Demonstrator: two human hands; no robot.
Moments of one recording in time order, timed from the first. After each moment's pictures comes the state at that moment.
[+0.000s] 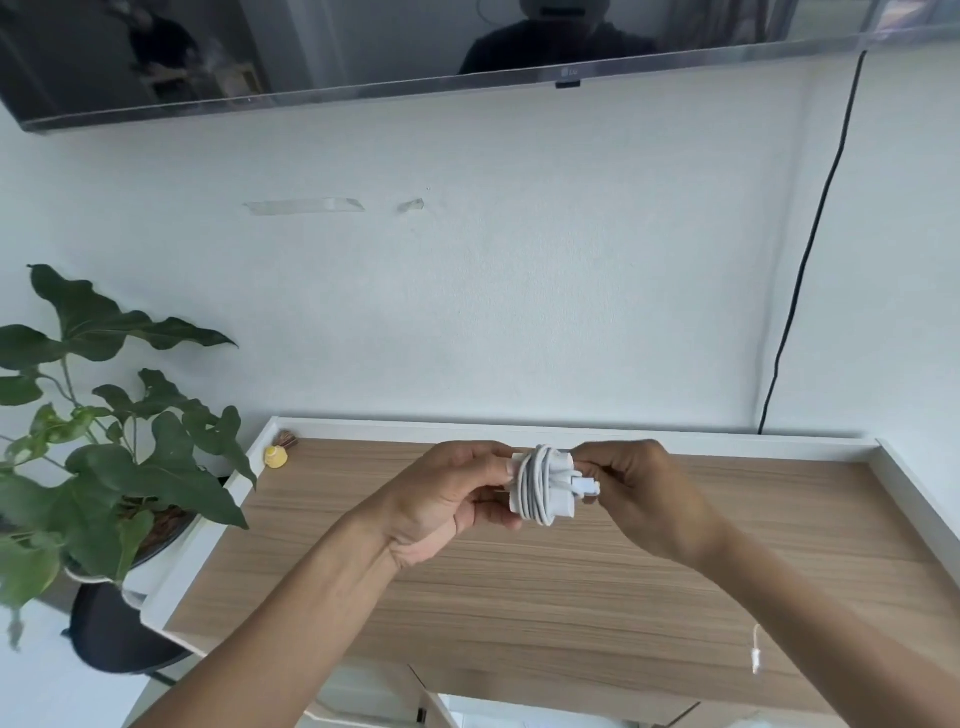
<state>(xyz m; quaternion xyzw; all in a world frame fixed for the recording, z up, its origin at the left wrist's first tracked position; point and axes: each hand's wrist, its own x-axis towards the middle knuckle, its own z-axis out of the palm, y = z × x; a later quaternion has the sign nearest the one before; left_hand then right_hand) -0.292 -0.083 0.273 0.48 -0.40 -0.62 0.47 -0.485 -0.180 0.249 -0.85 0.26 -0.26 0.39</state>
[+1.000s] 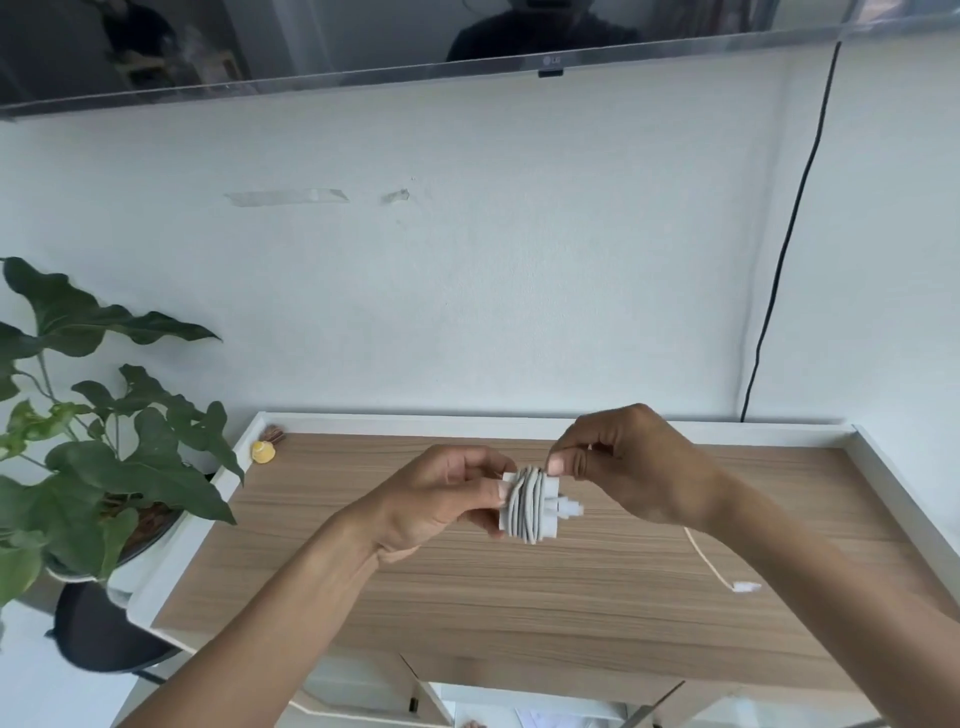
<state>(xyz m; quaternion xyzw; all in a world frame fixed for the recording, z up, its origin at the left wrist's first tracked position) -0.288 -0.078 0.258 0.49 -0.47 -0.59 0.43 -0.489 -0.181 0.283 -0.86 0.30 -0.17 0.38</state>
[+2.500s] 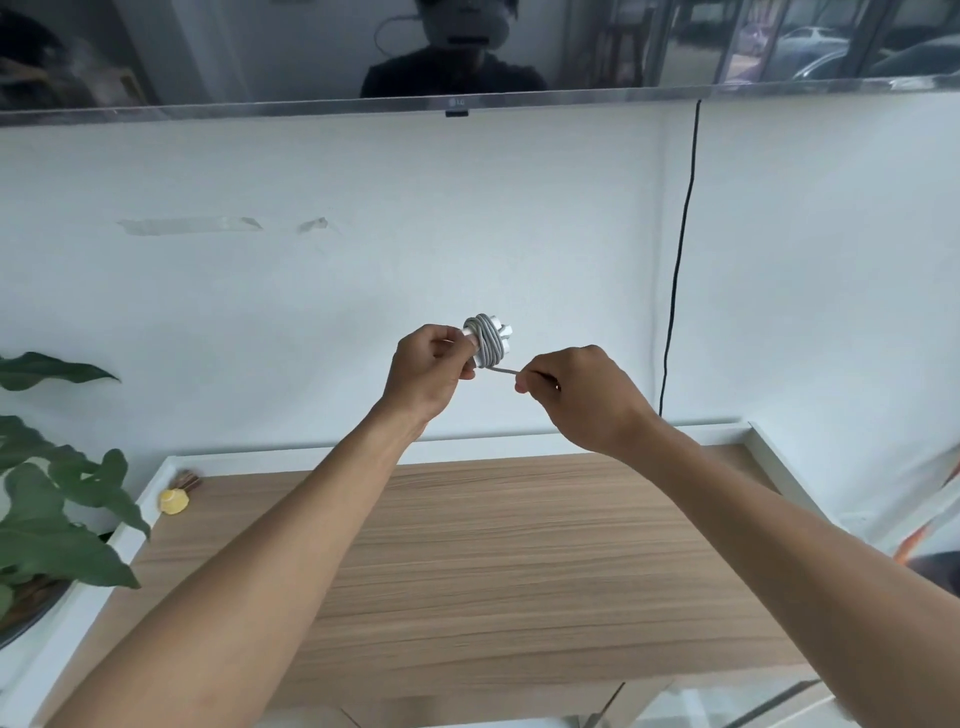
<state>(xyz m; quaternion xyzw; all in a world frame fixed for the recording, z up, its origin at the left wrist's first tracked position) -0.312 -0.211 0.292 0.62 -0.44 -0.30 0.57 -0.492 -0.229 0.311 -0.85 0.43 -0.23 0.19</state>
